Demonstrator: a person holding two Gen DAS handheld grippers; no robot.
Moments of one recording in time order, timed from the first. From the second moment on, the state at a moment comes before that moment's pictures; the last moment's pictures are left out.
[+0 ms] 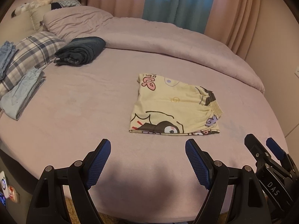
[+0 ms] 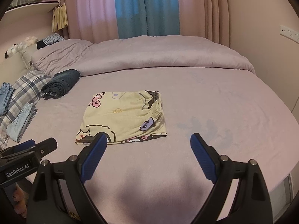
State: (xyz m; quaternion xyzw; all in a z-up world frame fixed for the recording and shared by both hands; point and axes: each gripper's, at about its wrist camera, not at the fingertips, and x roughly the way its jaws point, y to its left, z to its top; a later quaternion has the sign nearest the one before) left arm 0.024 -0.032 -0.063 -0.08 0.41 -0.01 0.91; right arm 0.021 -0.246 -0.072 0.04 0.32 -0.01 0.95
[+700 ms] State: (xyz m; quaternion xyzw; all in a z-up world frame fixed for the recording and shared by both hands) left arm 0.016 -0.032 -0.058 -0.07 0.40 -0.01 0.91; right arm 0.017 -0.239 -0.070 0.03 0.32 -0.01 0.95
